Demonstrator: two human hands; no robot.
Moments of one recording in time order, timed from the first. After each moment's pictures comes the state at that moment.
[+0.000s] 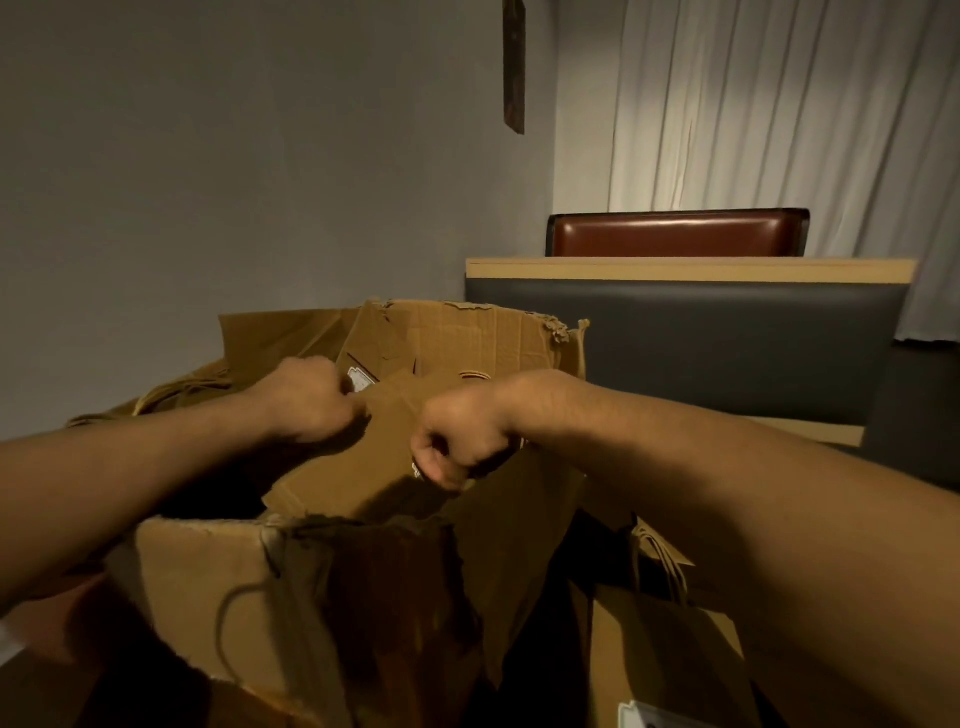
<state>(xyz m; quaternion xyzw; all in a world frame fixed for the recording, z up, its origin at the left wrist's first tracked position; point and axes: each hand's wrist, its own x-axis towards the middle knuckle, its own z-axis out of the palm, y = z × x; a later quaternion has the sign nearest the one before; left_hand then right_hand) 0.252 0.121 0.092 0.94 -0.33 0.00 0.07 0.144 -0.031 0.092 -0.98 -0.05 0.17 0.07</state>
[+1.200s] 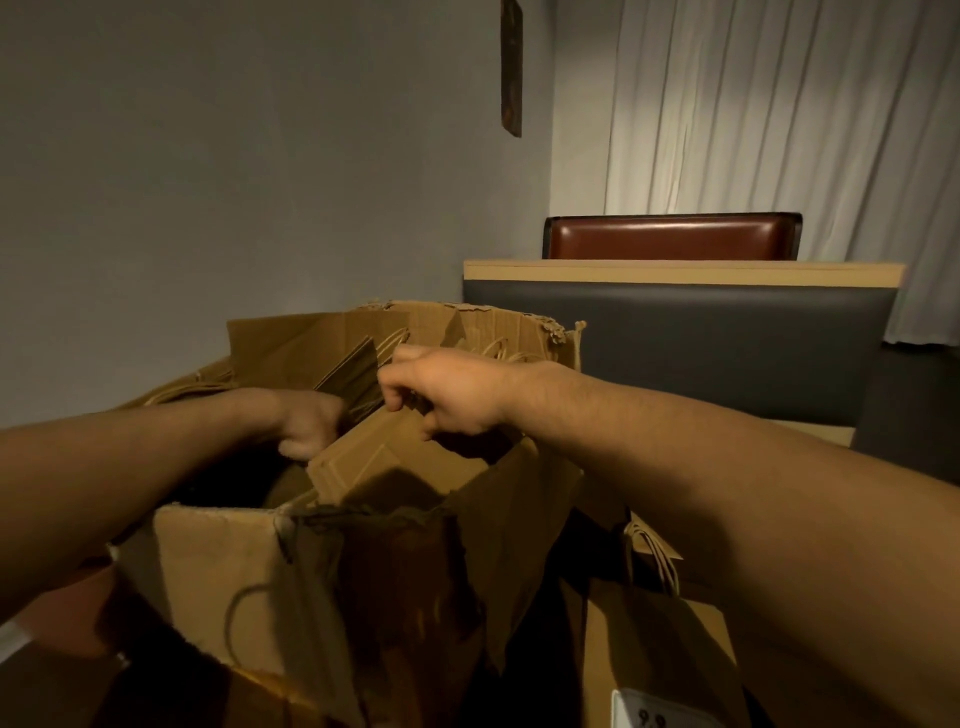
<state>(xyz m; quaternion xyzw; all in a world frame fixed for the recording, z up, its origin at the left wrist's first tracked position) 0.261 0.122 0.091 0.92 -0.33 -0.21 -0.05 0.149 -0.034 0.096 -0.99 -0.13 -0.08 0.04</state>
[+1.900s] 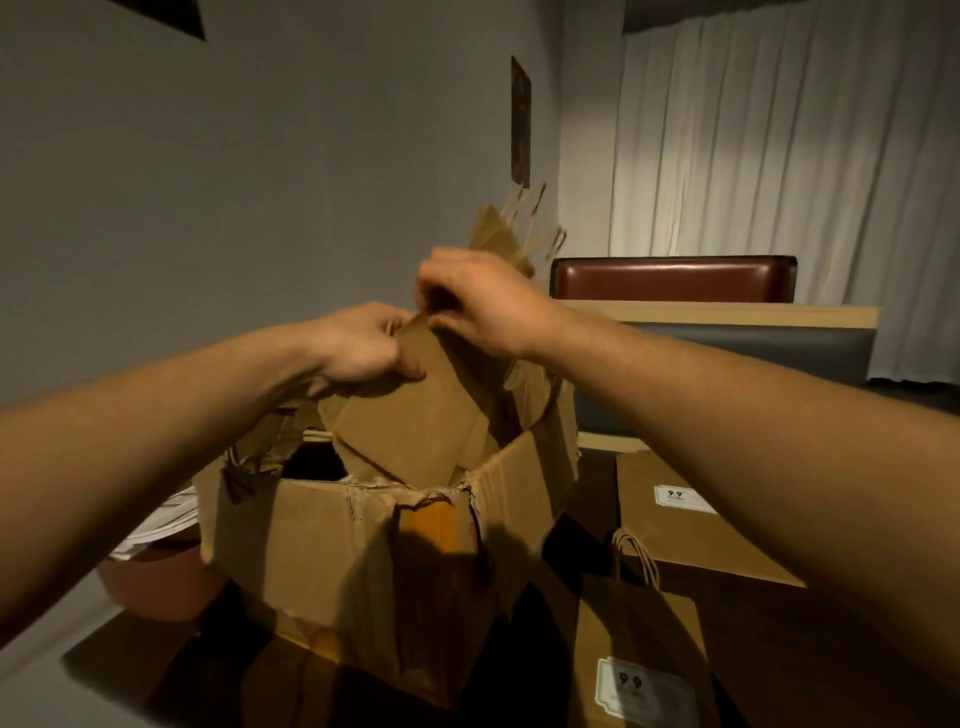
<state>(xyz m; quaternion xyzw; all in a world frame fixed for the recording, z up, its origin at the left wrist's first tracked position) 0.152 0.157 0.185 0.83 -0.42 -0.09 0.35 0.072 0.001 0.199 -0.93 -0.14 -0.34 -0.02</state>
